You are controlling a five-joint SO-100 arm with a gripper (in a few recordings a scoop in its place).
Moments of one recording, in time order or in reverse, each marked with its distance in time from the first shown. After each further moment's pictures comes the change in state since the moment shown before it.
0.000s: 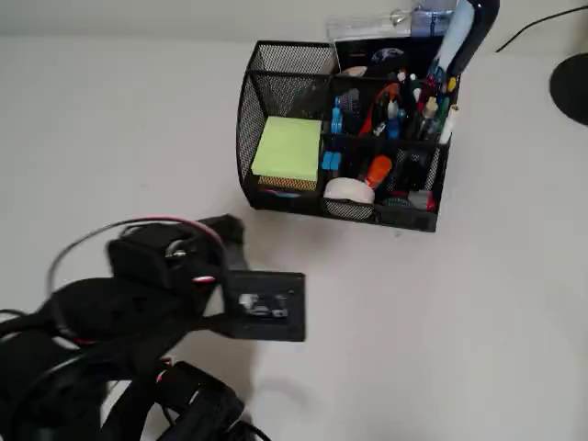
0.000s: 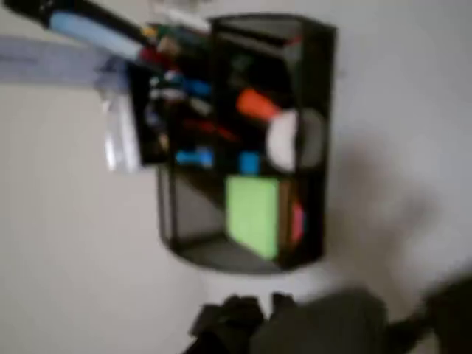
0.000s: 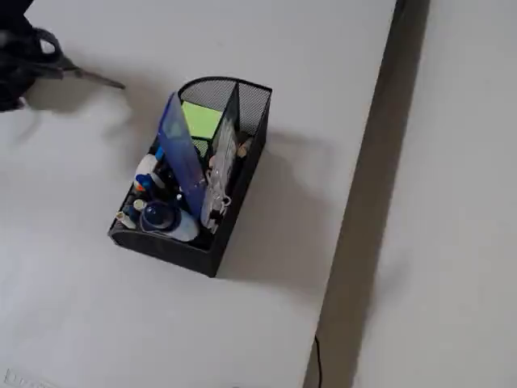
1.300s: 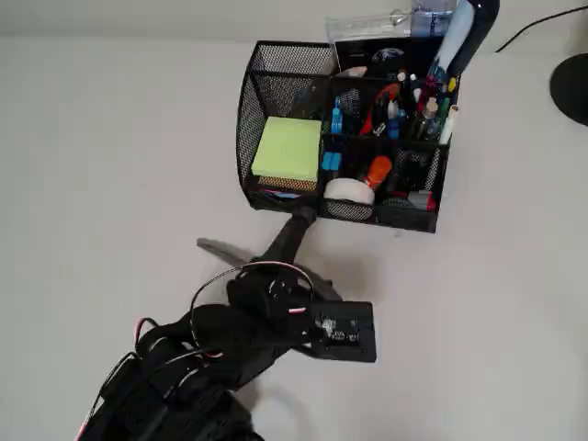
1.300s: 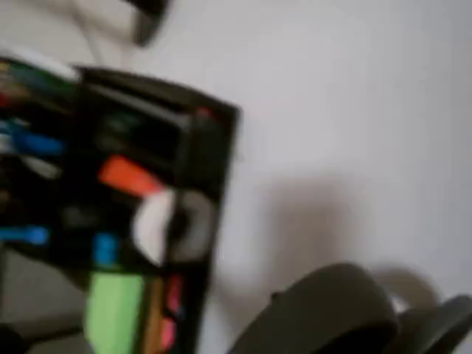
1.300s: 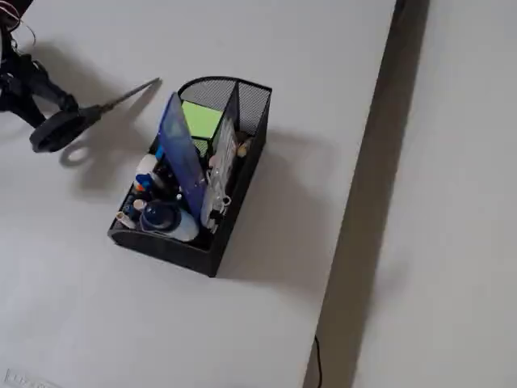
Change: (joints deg) arm 11.9 14.2 43.1 -22.5 -18.9
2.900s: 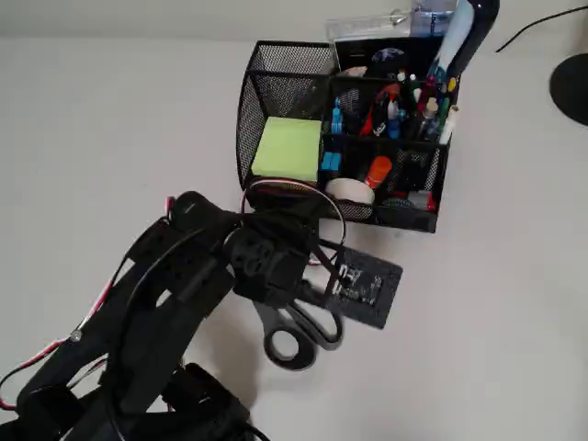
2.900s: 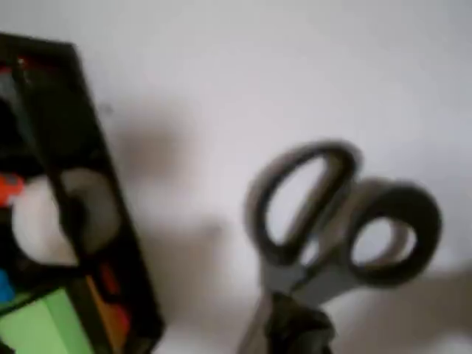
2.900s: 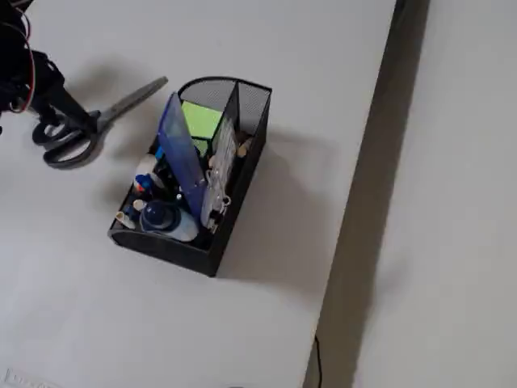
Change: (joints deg) arm -3.6 -60.2 -50.9 27.6 11.6
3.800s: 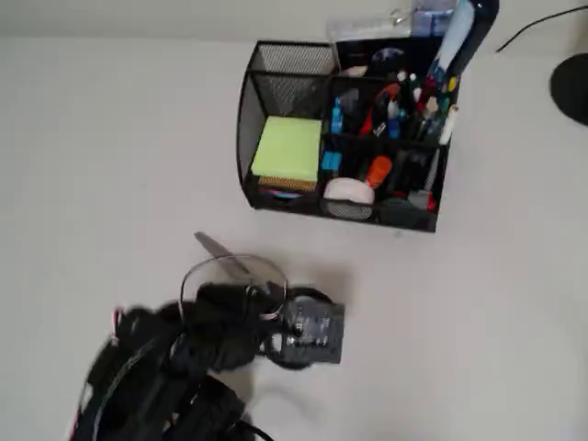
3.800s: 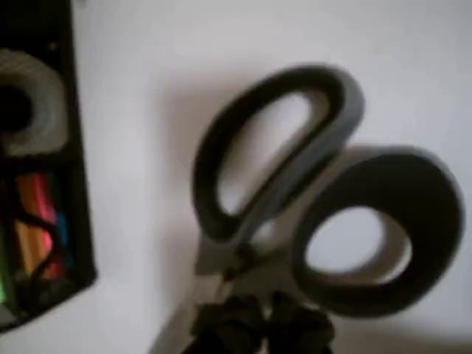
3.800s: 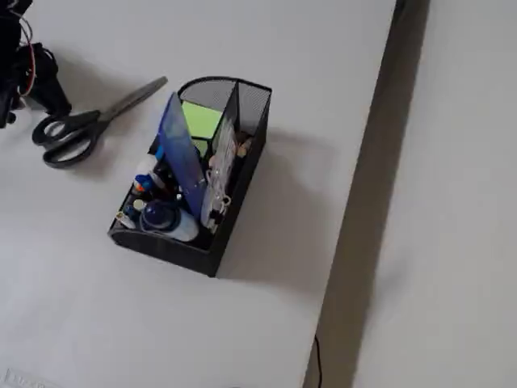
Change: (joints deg) arm -10.2 55.4 46.8 -6.6 -0.4
